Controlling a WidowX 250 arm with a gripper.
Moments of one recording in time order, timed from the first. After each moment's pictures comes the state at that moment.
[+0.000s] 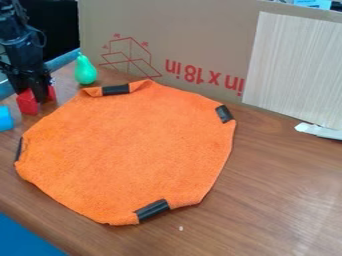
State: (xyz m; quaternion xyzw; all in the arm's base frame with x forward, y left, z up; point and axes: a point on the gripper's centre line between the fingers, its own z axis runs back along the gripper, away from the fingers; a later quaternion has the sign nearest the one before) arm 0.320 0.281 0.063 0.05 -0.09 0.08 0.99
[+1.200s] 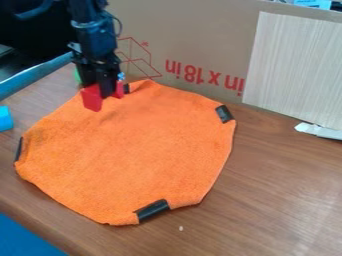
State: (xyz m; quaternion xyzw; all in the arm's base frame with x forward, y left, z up) arm 0.355 0.147 0.094 0.01 -0.06 -0.06 1.00
